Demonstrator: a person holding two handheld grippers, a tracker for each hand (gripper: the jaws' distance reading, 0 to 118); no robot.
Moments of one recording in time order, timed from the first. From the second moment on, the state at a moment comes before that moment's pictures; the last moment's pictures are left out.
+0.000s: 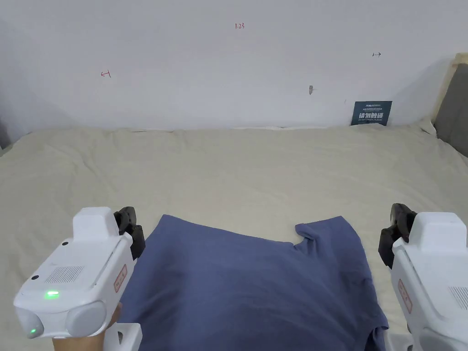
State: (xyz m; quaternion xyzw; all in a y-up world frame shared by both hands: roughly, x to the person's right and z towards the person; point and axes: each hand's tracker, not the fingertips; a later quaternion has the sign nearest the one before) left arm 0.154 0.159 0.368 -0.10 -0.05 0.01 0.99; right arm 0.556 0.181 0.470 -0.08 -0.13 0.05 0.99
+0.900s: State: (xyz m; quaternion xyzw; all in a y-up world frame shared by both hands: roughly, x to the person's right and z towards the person) left arm 0.158 0.005 0.005 -0.45 -0.05 0.02 0.89; right arm 0.615 0.095 0.340 -0.18 -0.19 0.02 0.96
